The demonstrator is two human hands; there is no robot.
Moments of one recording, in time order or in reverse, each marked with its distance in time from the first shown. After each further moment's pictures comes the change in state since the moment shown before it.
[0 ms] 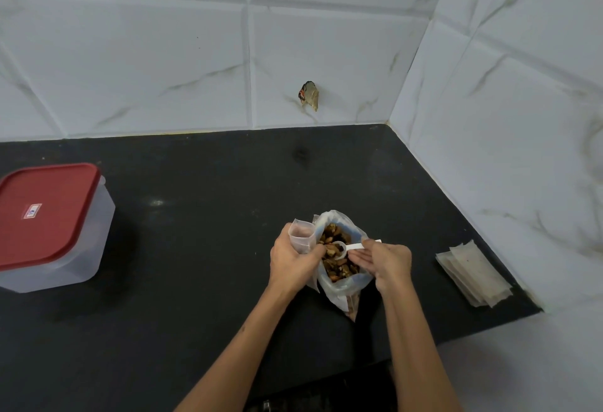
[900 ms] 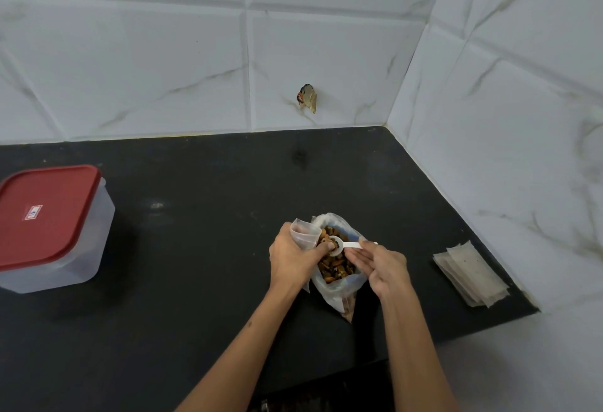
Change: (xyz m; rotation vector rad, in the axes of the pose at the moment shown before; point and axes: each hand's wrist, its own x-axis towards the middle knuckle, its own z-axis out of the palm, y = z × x) left_hand 0.006 0.005 0.008 0.210 0.099 0.024; right_hand -0.005 0.000 -0.006 0.202 -0.119 0.105
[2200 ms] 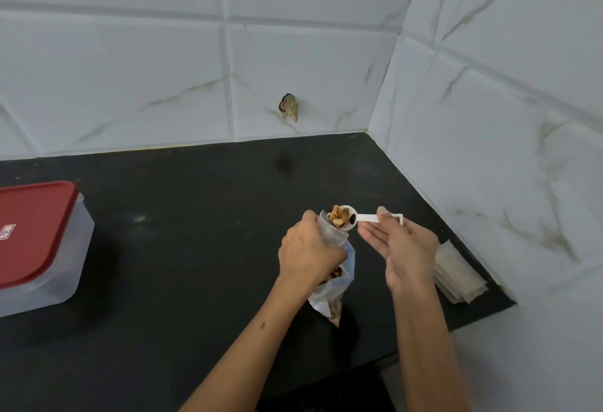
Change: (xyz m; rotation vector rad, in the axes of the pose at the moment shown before) left_hand -0.017 0.072 0.009 0.413 -0.161 0.091; right_hand -0.065 -0.046 0.001 0.074 0.076 -0.403
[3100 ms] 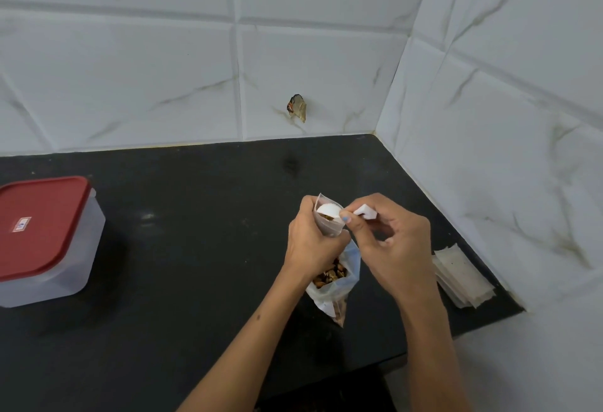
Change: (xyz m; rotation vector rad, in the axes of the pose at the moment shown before) left_hand 0.004 -0.010 -0.002 -0.484 0.090 0.224; right_hand -0.015 -0.002 -0.003 -0.712 -0.444 -0.949
